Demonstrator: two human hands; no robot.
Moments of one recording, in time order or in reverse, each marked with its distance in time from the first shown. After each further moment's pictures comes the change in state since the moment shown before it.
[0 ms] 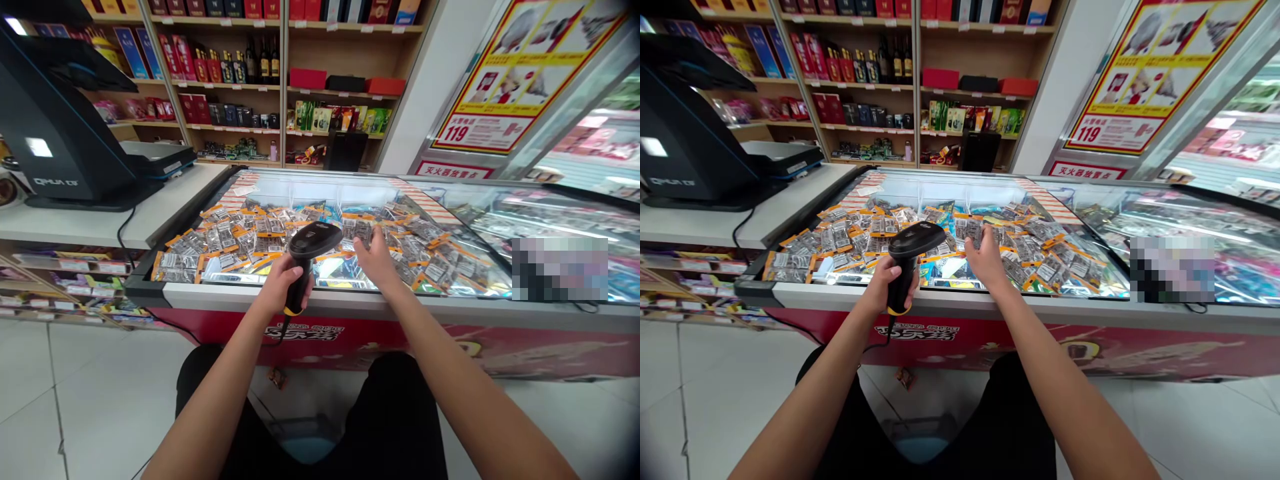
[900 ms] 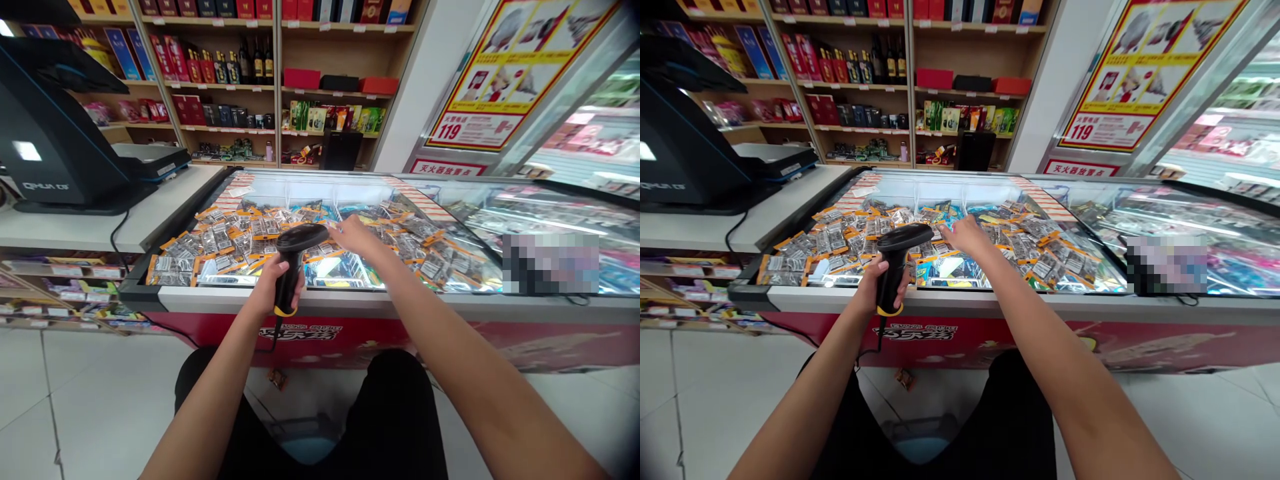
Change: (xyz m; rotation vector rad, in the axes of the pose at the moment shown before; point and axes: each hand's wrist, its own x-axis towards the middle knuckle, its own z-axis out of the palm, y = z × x) left_hand -0.005 0.008 -0.003 -0.029 0.049 -0.067; right_hand 0.071 -0.021 0.006 -0.471 -0.220 -0.153
